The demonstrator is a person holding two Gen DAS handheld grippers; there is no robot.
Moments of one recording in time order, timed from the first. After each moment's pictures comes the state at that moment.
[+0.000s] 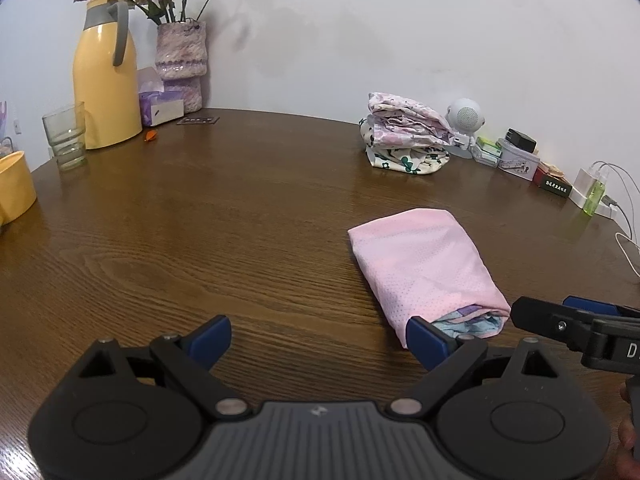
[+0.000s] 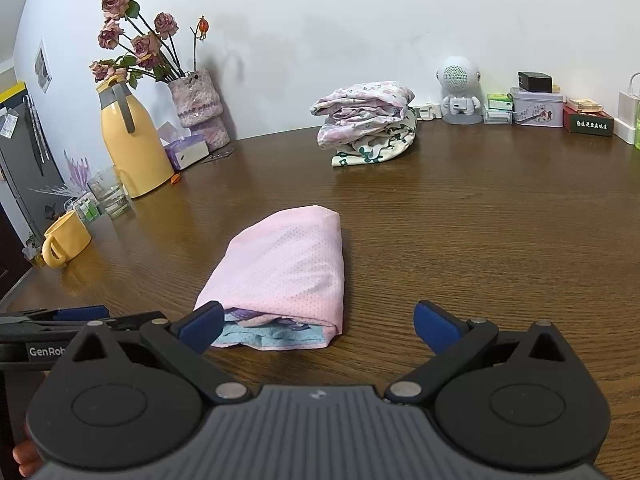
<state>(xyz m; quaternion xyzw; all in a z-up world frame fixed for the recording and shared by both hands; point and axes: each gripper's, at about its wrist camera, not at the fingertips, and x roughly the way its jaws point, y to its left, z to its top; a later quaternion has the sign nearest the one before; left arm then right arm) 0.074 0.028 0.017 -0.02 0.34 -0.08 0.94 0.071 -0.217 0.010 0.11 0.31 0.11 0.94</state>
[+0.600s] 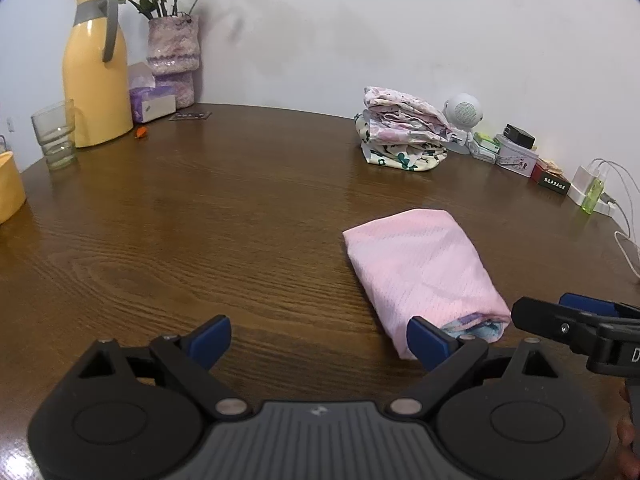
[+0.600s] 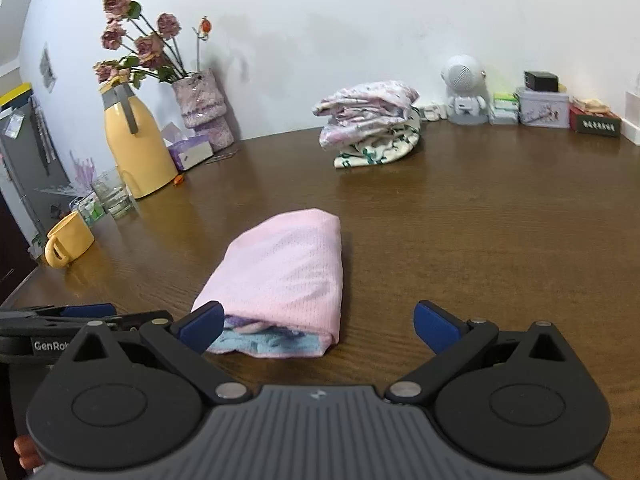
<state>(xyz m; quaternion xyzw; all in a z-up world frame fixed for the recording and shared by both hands) 0.091 0.025 0.016 -0.02 0.36 -0.09 0.93 0.082 -0.223 0.011 0.10 0.31 0.13 0.94</state>
